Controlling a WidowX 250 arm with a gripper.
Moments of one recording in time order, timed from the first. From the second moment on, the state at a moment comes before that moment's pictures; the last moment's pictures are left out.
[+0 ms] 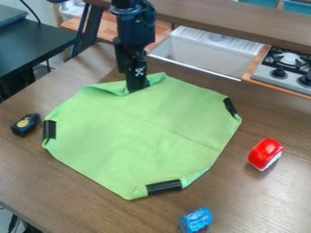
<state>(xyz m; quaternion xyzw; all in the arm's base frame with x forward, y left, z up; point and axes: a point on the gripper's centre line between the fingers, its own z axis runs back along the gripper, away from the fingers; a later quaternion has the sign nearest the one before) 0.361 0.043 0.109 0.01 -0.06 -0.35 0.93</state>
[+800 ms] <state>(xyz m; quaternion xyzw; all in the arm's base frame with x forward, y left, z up) 0.362 -0.015 0.075 0.02 -0.04 -0.41 0.91</state>
